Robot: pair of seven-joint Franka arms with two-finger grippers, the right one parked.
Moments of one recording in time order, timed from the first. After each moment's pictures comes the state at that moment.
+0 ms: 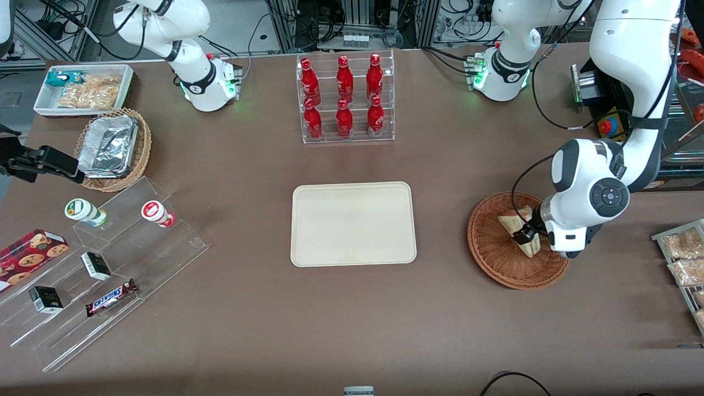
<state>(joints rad) 0.07 0.36 -0.16 -2.00 0.06 2.18 -0.92</state>
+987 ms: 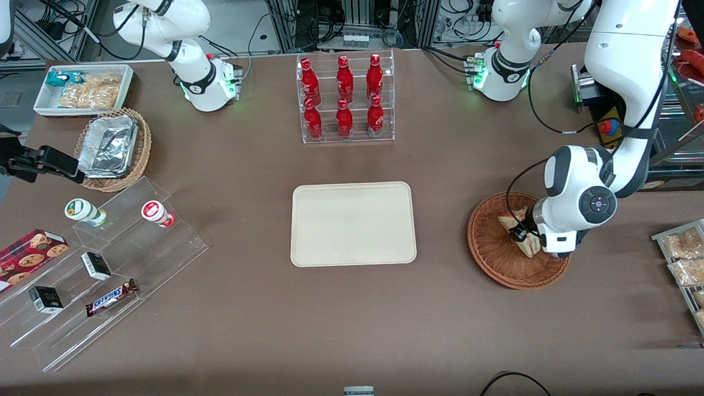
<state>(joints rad) 0.06 0.40 -0.17 -2.00 0.06 2.19 -0.95</state>
